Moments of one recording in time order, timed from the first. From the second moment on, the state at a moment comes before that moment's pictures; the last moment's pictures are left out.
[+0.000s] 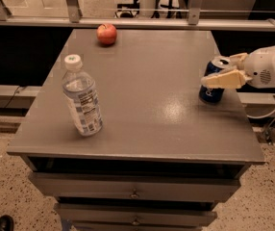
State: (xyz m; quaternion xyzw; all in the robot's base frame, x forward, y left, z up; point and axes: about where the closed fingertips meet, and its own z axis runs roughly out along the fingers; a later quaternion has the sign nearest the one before) arm 0.584 -0.228 0.894 -0.40 0.76 0.22 0.46
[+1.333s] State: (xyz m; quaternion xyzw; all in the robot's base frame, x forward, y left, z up) arm 0.625 -0.228 0.980 -0.43 0.73 0.17 0.51
